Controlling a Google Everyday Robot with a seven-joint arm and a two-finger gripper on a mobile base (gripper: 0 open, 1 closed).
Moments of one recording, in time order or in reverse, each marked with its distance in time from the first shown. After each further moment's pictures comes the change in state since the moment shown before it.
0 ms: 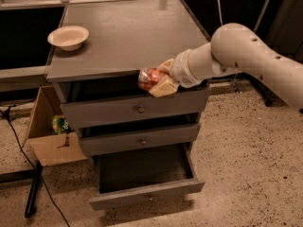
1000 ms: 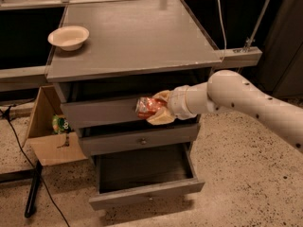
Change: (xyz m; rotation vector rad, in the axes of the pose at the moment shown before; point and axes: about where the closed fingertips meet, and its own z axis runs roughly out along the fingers) arm 0.050 0.066 0.049 -0.035 -0.074 -0.077
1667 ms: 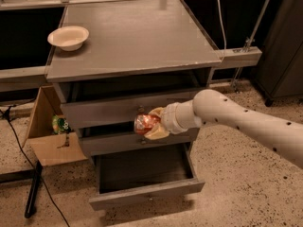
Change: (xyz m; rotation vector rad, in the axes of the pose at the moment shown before) arm 0.054 0.029 0.056 -0.051 0.061 -0.023
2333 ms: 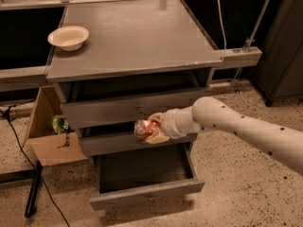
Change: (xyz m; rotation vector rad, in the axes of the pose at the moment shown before) arm 0.020 0.007 0.020 -0.008 -0.019 -0.025
